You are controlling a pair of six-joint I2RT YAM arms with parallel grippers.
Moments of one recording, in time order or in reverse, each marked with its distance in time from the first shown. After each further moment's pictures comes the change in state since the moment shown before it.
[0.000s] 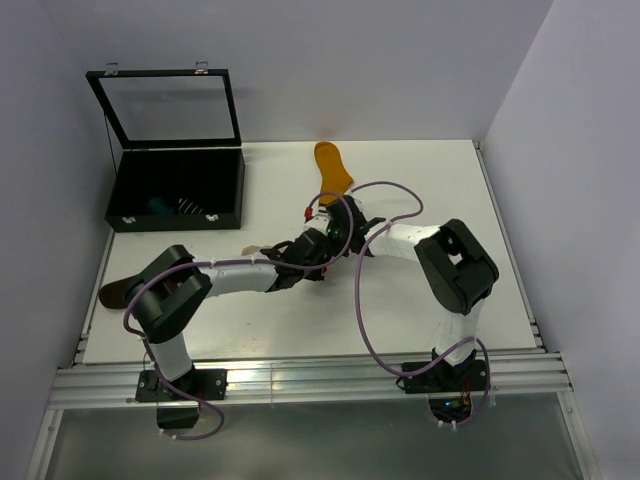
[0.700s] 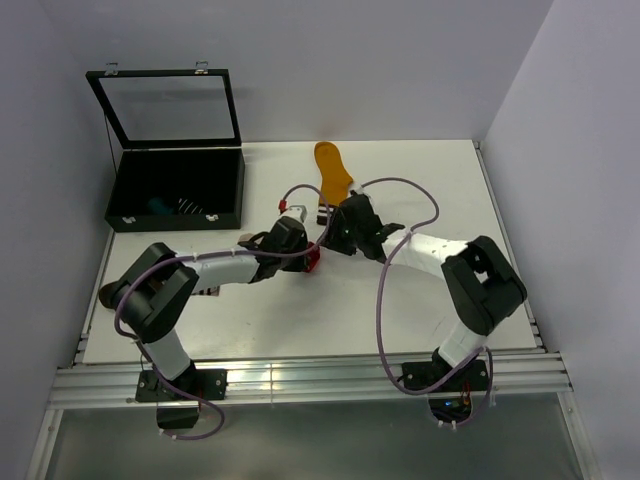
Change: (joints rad) left arm 0.151 -0.052 -0.074 0.035 0.145 -0.072; right arm -0.024 -0.180 -0.123 0.072 -0.025 -0.031
